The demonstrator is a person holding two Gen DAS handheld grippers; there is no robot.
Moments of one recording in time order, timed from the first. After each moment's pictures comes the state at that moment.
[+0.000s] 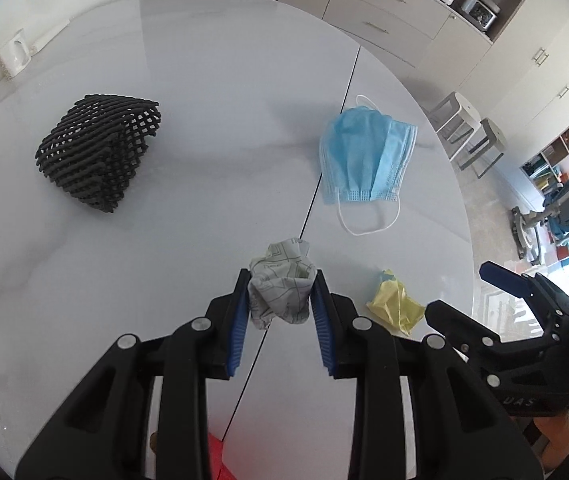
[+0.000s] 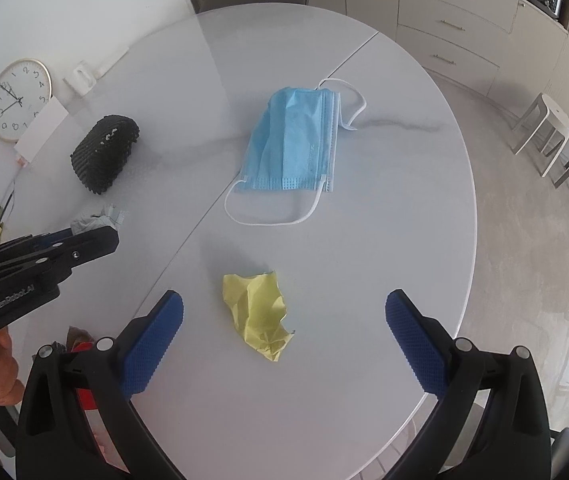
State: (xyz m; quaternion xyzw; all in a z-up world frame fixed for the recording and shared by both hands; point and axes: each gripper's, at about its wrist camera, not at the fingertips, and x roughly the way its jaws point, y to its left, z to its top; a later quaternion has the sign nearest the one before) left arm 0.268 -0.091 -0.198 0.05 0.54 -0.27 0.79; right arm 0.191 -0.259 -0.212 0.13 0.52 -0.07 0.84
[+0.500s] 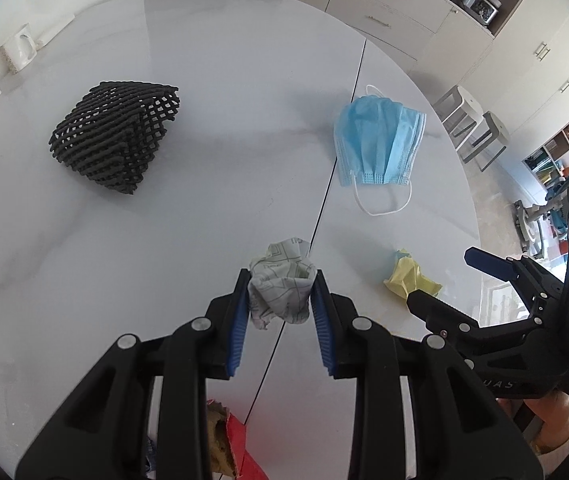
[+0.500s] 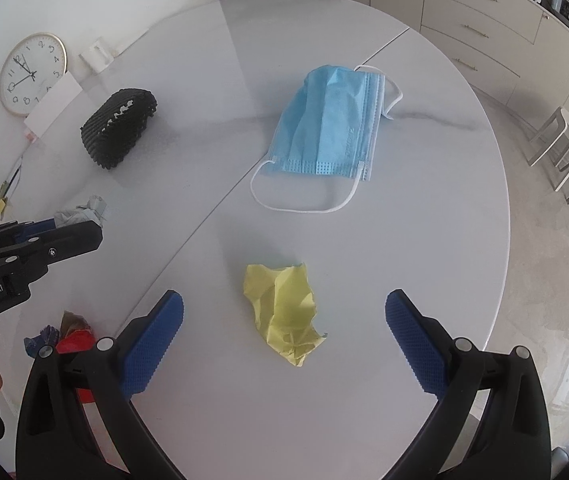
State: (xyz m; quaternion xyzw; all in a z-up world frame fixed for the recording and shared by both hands) left arm 0.265 -0.072 -0.209 0.06 0.55 -0.27 0.79; right arm 0.199 -0.243 -0.230 0.11 0.53 -0.04 0.84
